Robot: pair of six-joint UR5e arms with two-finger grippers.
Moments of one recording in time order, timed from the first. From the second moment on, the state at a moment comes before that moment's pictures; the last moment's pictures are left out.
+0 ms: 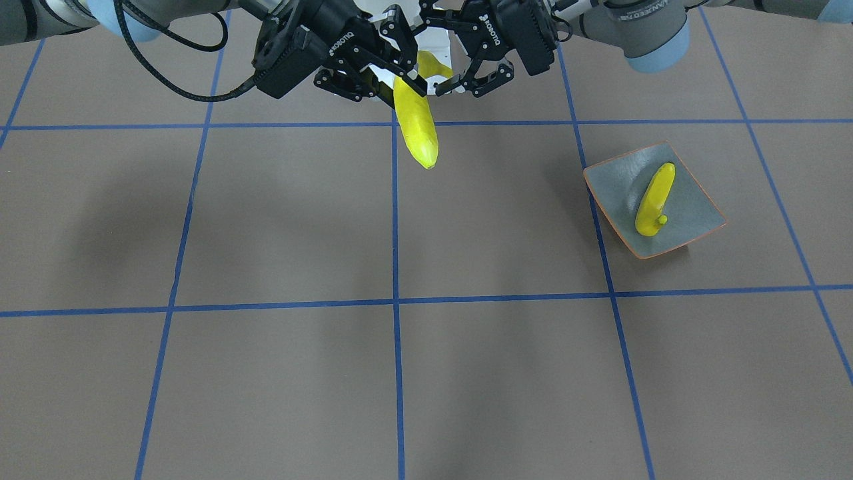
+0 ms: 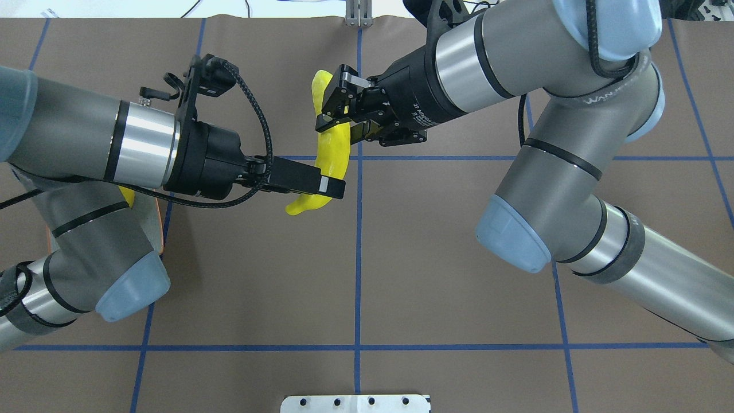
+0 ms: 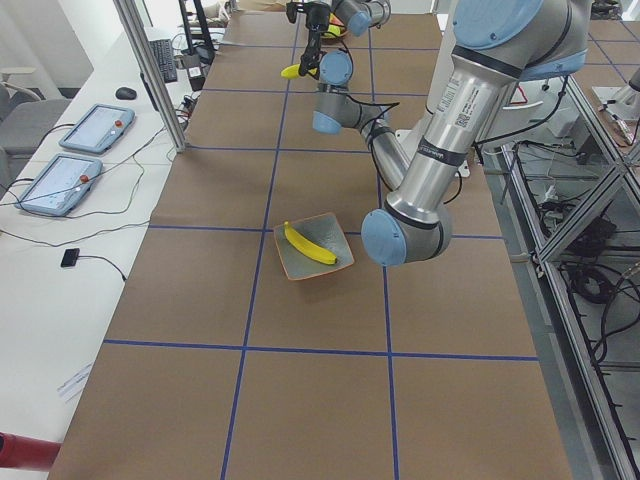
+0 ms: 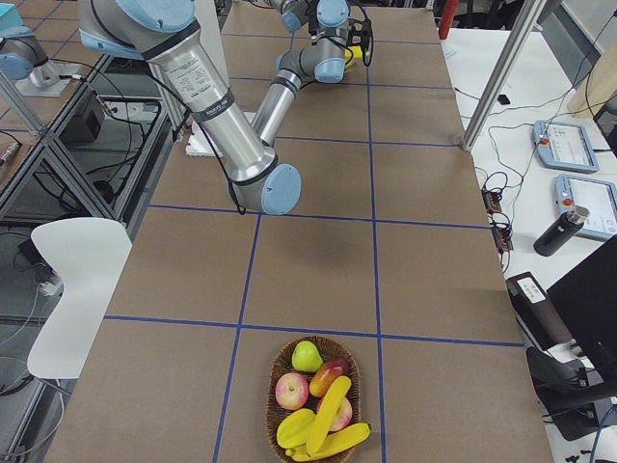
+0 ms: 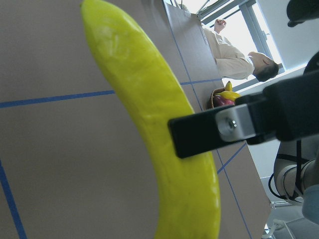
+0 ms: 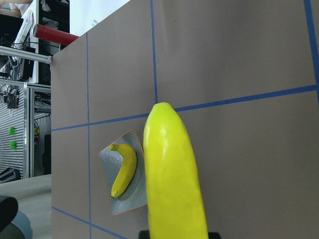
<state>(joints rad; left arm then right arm) -0.68 -2.07 -1.93 -2.53 -2.19 -1.33 0.73 -0.86 1.89 -1.07 2.18 1.58</state>
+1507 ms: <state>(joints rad) -0.72 -1.81 -1.99 -2.52 -2.20 -1.33 0.92 -1.05 1.92 -1.09 2.16 1.43</state>
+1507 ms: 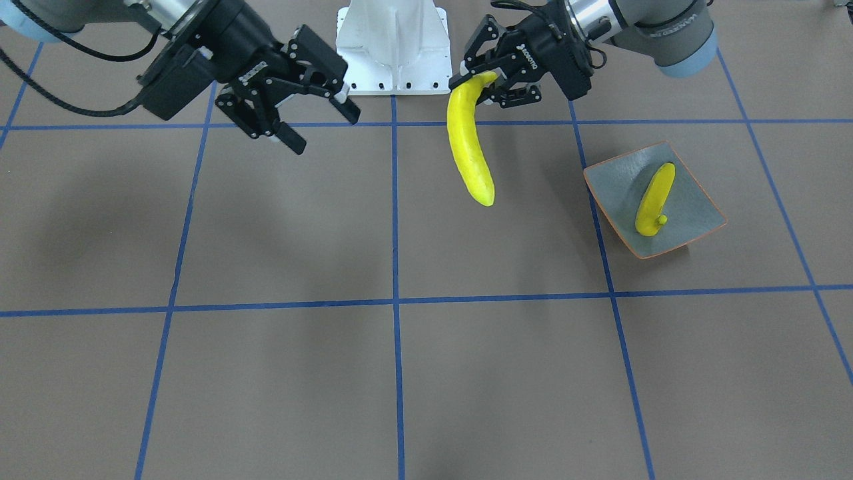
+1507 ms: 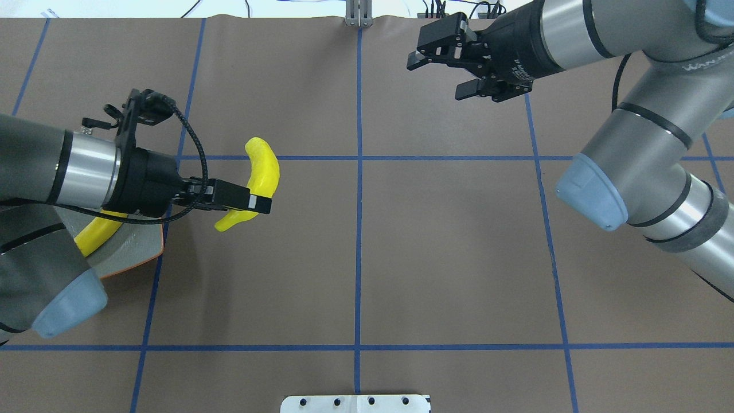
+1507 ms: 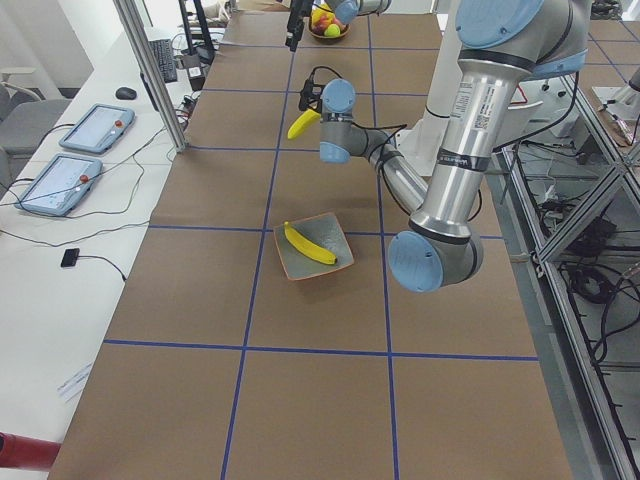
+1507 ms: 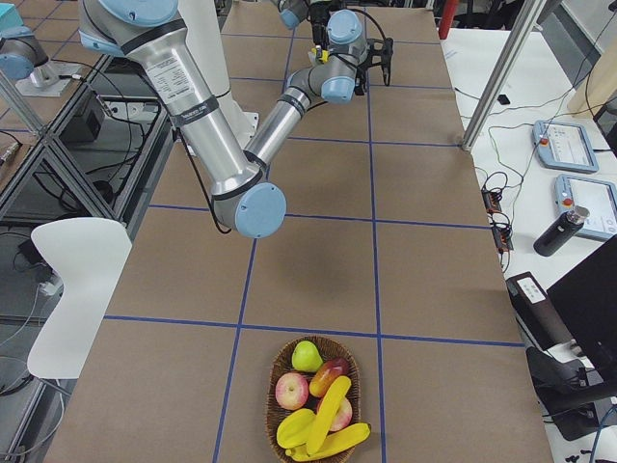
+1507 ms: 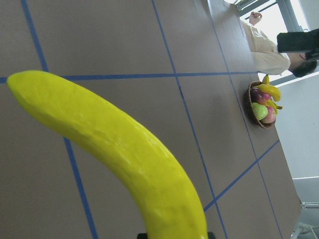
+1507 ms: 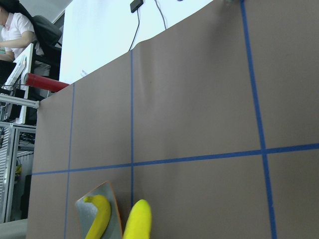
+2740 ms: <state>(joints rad) -0.78 -1.36 -1.95 -2.51 -2.13 -0.43 1.16 -1.31 1.90 -1.27 2.22 0.82</state>
